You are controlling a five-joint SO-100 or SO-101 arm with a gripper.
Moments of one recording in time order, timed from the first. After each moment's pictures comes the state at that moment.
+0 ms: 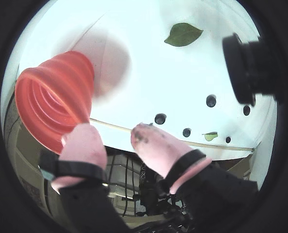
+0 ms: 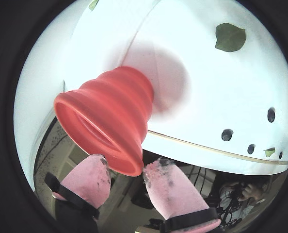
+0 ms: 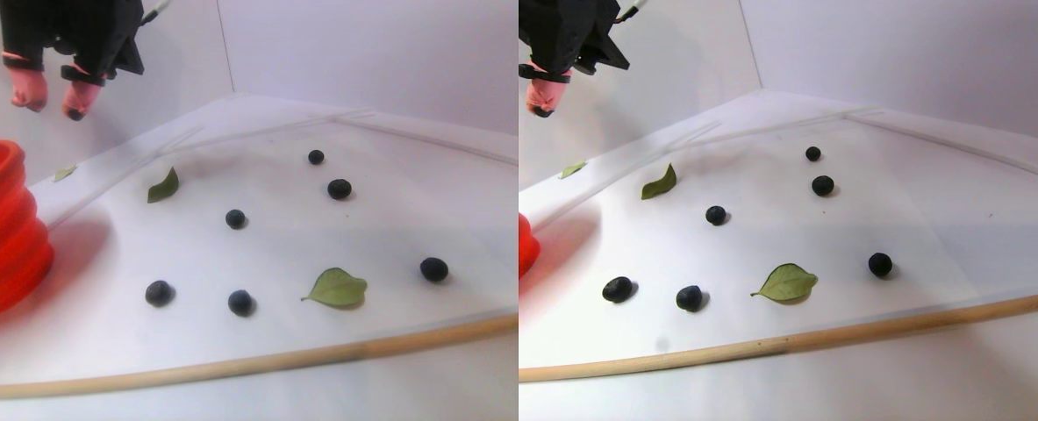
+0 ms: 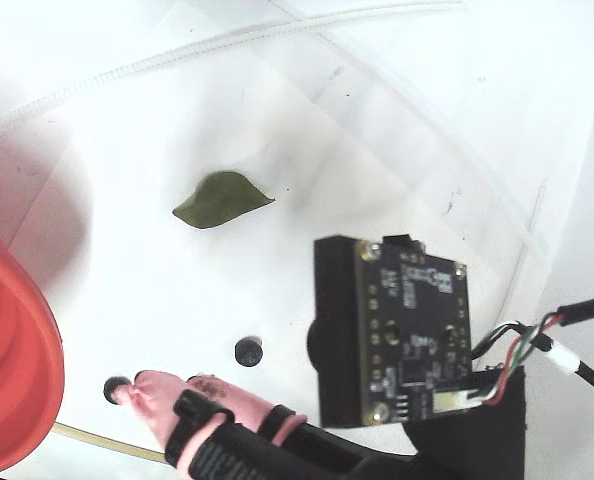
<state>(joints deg) -26.5 128.6 137.1 32.8 -72.0</state>
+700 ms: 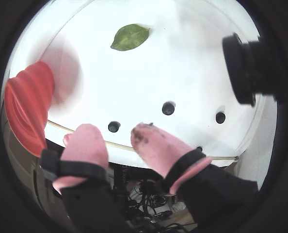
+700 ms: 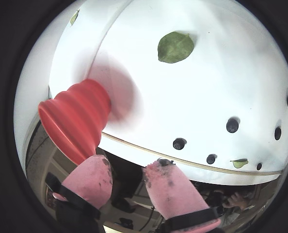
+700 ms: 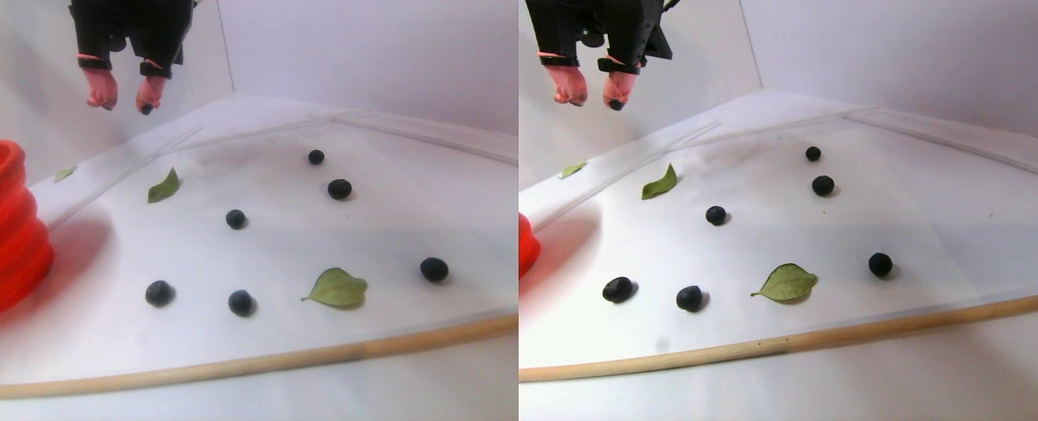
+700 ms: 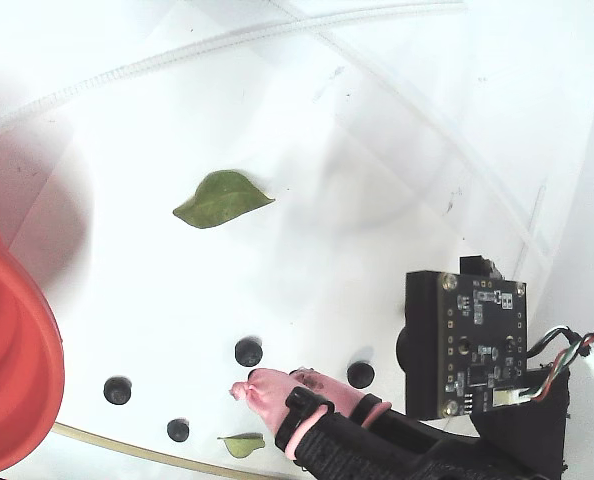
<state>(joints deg) -15.6 132.9 137.1 37.2 -87.5</state>
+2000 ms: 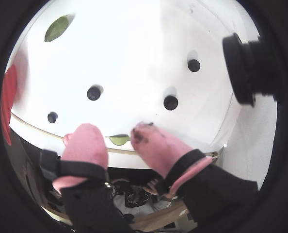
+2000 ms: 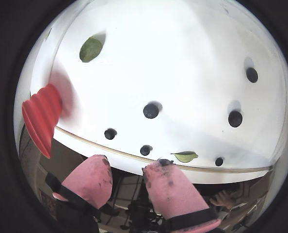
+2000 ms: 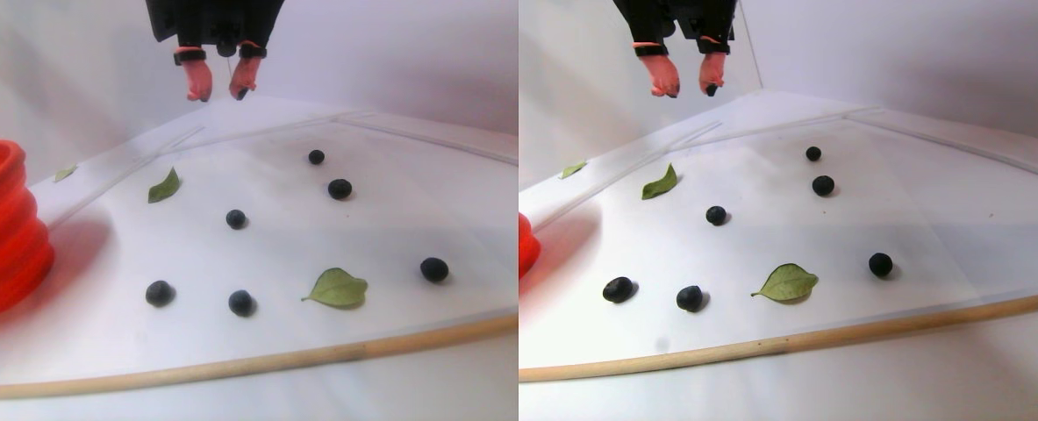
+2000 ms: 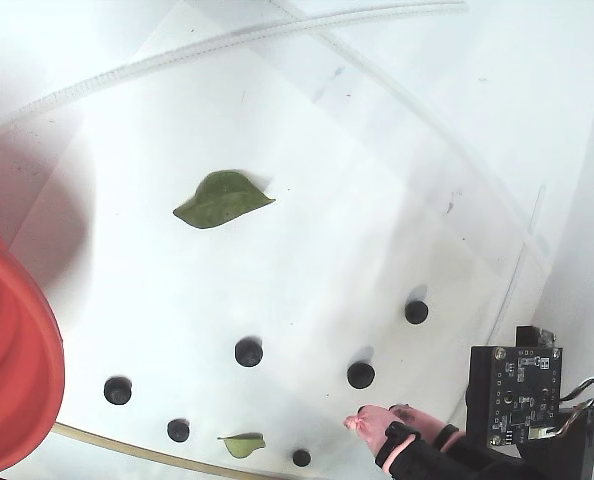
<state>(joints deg) 3.9 142.3 140.5 42.9 -106.0</state>
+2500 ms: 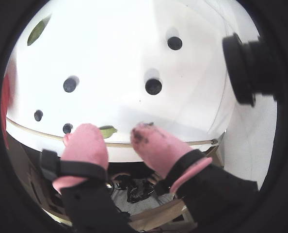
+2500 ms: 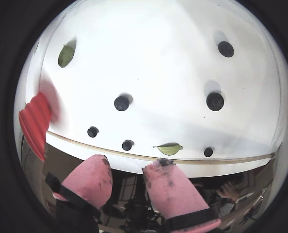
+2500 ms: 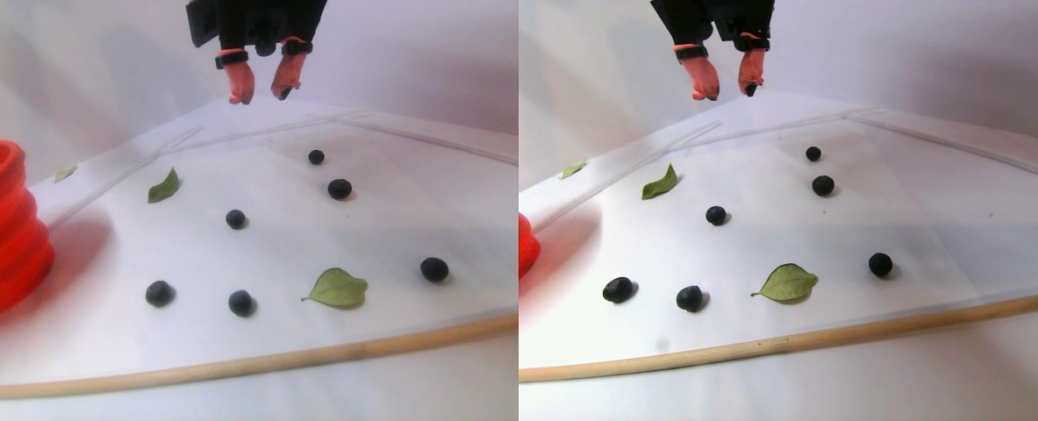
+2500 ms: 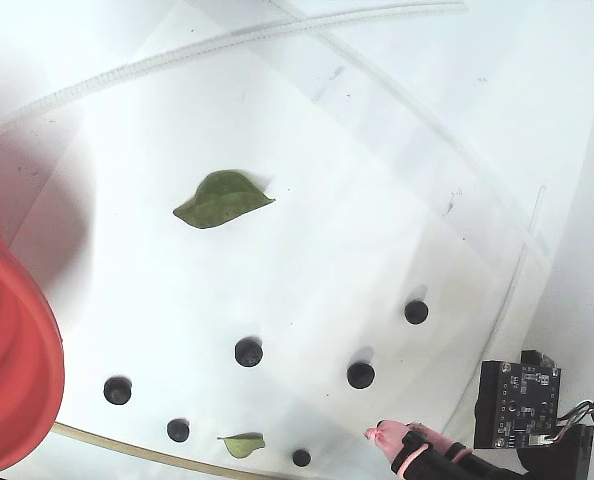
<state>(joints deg) 11.9 143.4 142.6 42.2 -106.9</state>
